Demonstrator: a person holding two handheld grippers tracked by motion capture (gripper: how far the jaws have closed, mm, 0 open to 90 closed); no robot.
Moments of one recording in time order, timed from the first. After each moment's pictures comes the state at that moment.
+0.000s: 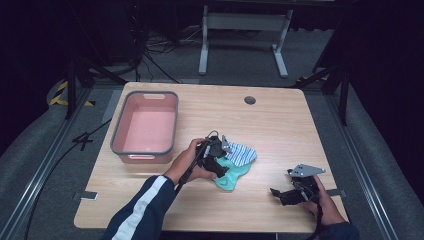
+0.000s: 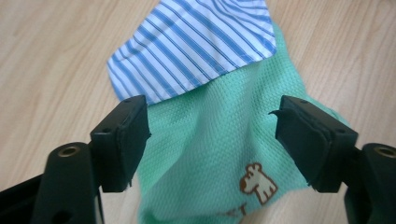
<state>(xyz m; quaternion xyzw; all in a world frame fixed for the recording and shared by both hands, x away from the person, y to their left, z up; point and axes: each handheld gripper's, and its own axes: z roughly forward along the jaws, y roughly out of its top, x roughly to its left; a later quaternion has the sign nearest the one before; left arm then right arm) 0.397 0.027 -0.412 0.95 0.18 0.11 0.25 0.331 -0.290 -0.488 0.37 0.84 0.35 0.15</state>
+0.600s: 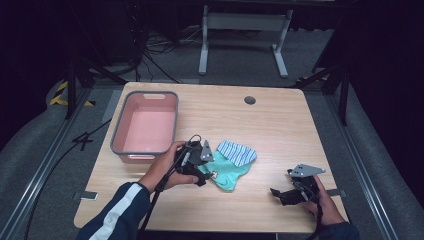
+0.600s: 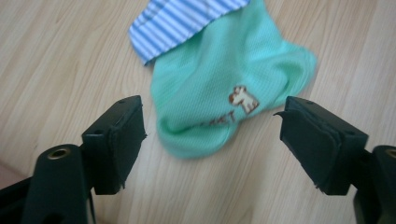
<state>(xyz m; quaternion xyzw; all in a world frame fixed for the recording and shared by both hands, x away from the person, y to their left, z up) 0.359 0.080 -0.387 0.95 0.15 0.15 0.23 0.331 -0.290 -0.488 0.37 0.84 0.35 0.15</state>
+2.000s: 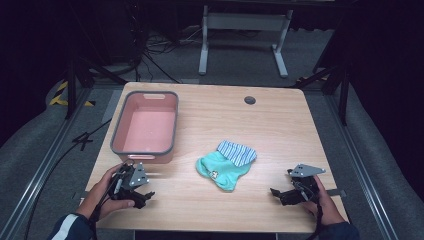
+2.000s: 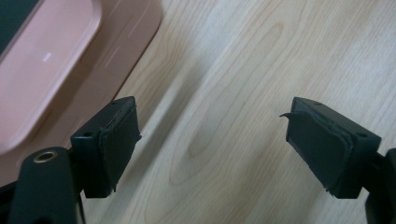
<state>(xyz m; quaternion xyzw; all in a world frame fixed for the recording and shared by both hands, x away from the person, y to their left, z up) 0.309 0.243 -0.442 0.93 0.24 0.17 0.22 0.331 -0.290 -0.488 0.37 0.84 0.35 0.15</state>
